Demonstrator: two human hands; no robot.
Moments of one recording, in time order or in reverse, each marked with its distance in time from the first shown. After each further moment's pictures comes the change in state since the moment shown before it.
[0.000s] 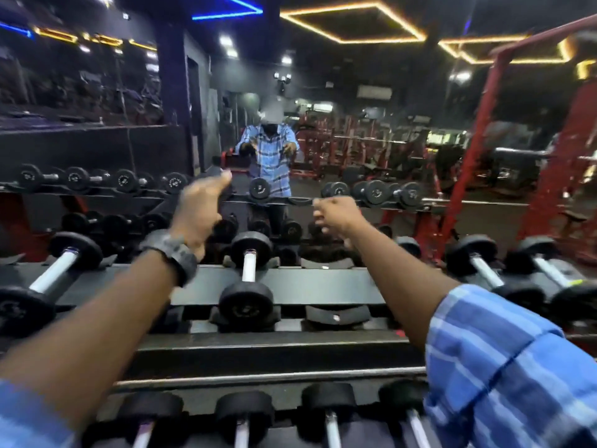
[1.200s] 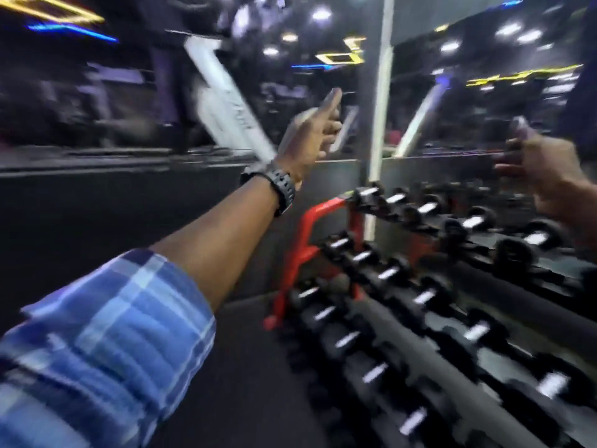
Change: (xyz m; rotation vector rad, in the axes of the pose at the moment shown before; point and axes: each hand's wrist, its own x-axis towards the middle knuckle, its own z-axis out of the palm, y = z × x) left_hand -0.716 0.321 -0.183 0.518 0.734 0.259; right_hand -0.576 -0.185 0.028 0.432 -0.544 -0.433
